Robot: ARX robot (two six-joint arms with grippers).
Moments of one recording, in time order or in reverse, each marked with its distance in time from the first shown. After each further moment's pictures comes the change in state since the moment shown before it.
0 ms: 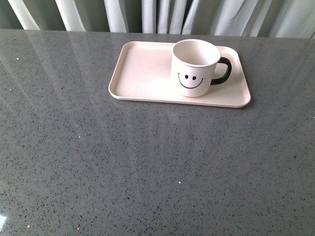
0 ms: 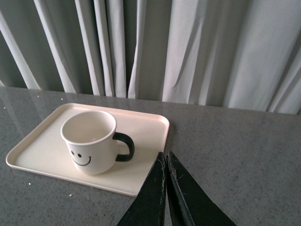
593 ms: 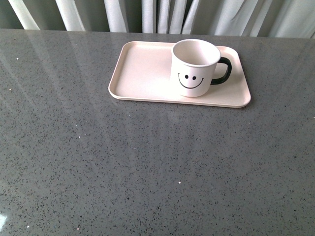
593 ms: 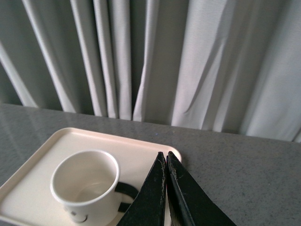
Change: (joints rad) left arm 0.000 0.000 0.000 0.000 0.000 0.000; right arm 0.037 0.411 0.380 0.038 0.022 -0.001
